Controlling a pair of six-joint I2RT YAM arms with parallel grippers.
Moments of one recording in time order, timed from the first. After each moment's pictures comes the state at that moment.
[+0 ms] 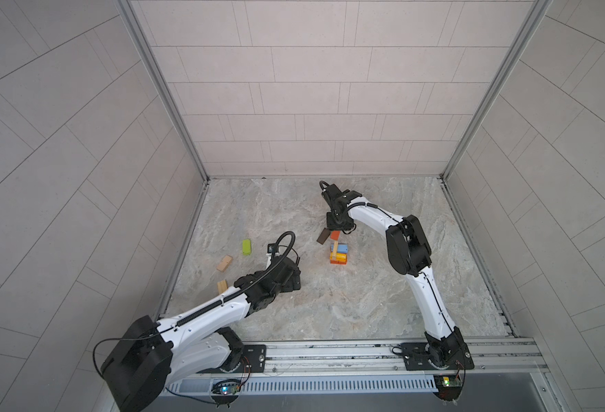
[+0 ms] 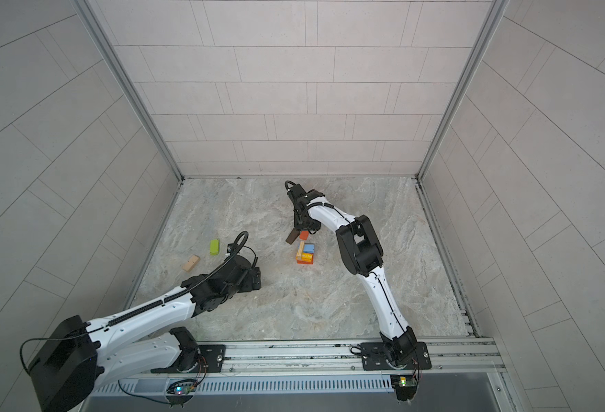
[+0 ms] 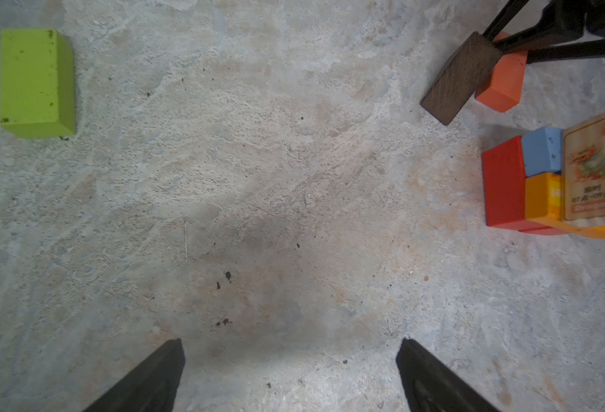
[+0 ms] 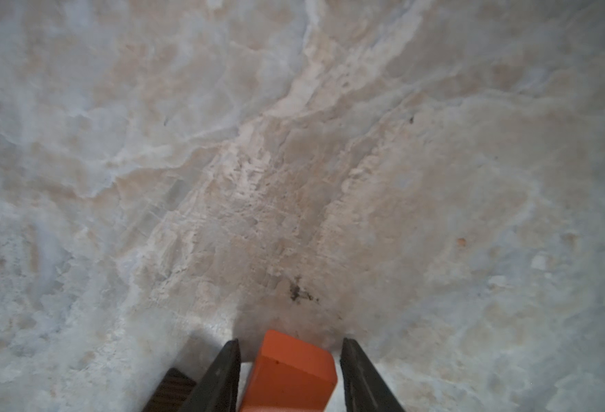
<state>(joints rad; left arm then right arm) -0.75 1.08 0.50 -0.38 -0.33 -0.72 0.51 2.38 2.02 -0.91 0.12 0.54</state>
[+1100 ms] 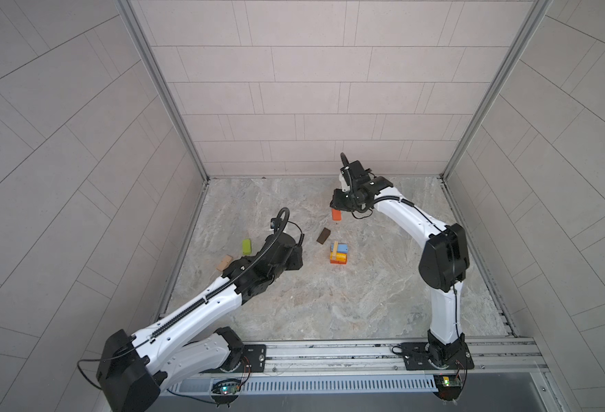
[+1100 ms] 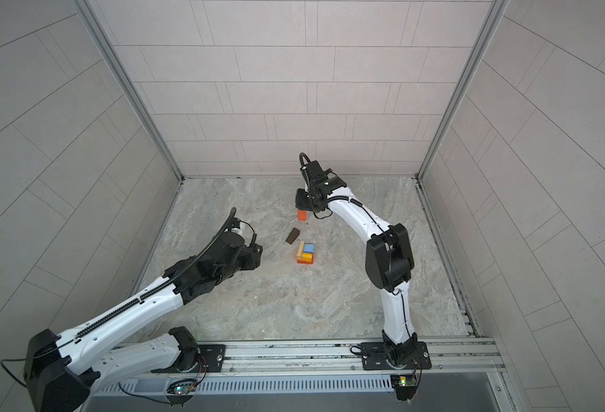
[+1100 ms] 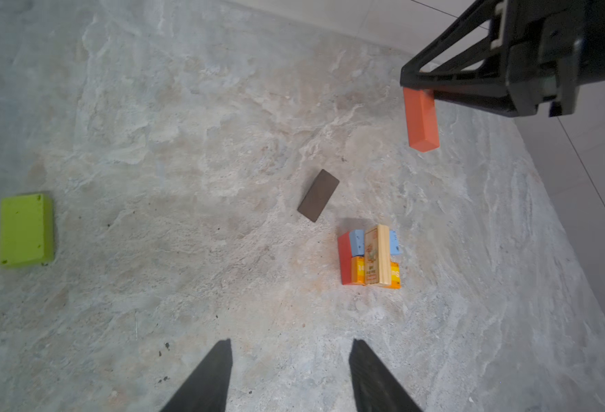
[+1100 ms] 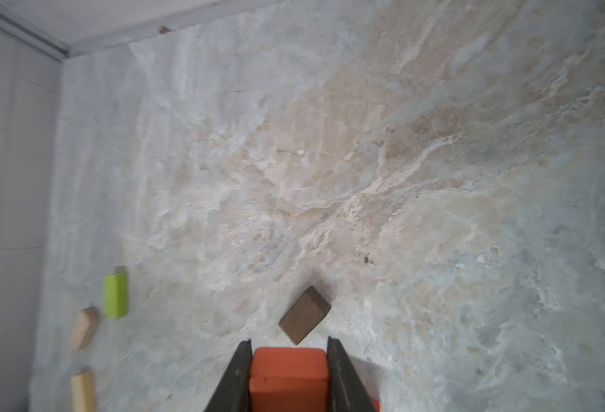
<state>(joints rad) -0.74 1.07 0.86 -0.49 -0.24 -0.65 0.43 1.91 1.78 -0.72 -0.20 0.55</state>
